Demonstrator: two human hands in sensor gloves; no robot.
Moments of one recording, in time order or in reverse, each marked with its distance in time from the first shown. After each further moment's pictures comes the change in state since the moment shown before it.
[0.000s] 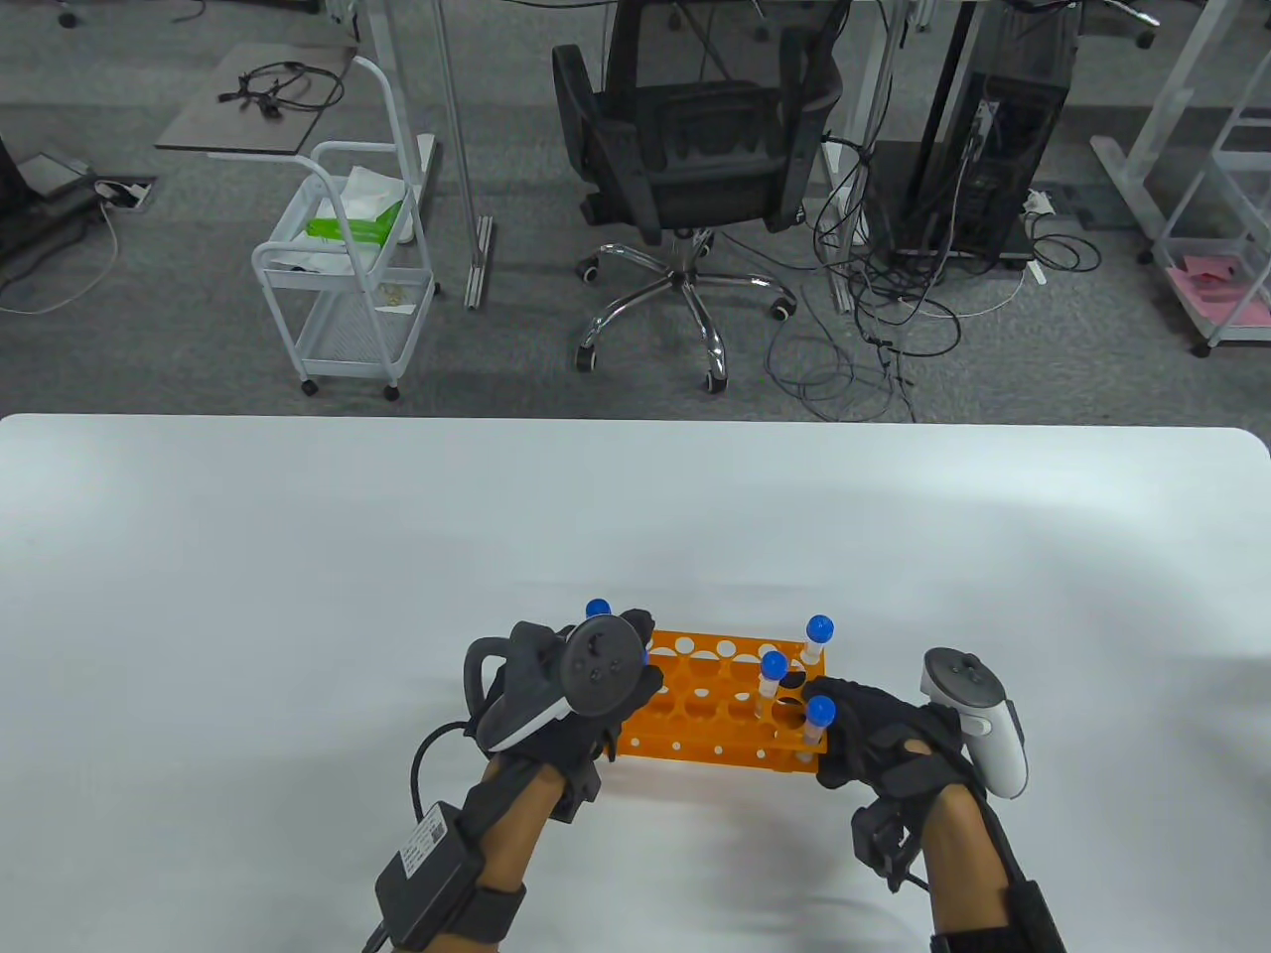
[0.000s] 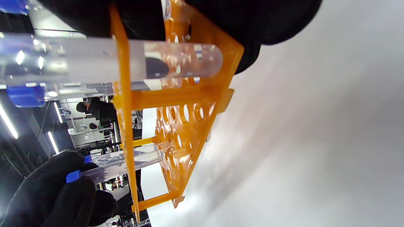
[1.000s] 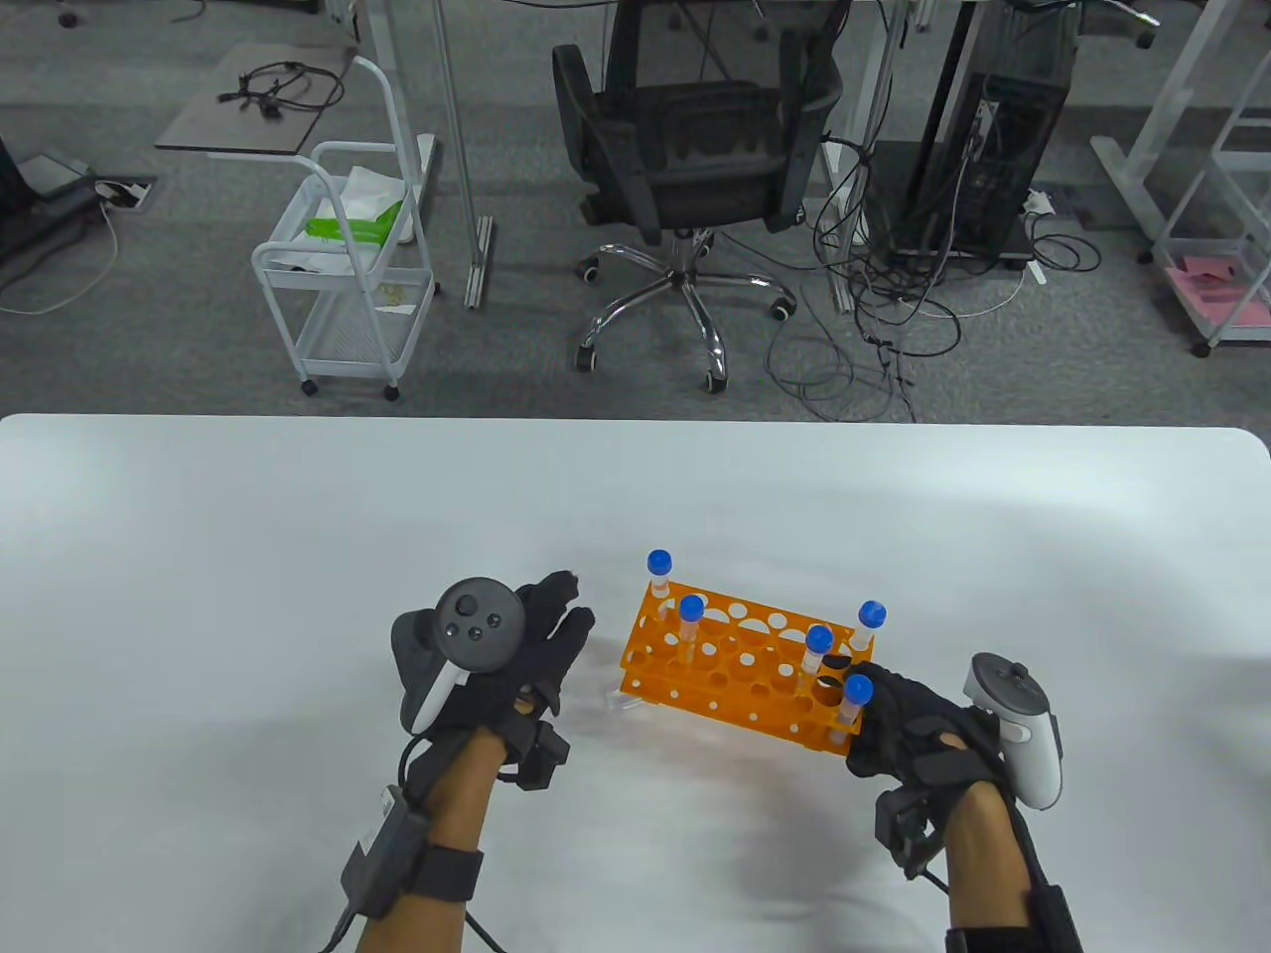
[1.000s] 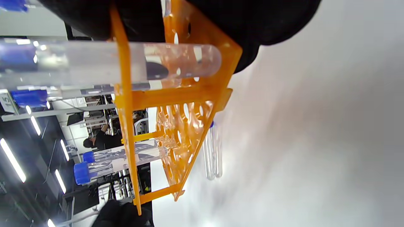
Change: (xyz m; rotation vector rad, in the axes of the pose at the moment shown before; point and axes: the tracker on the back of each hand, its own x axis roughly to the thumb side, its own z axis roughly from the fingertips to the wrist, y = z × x) left_hand -0.093 -0.038 -0.013 0.023 0.233 0.344; right_hand -0.010 -0.032 0.012 -0.146 0.022 -0.127
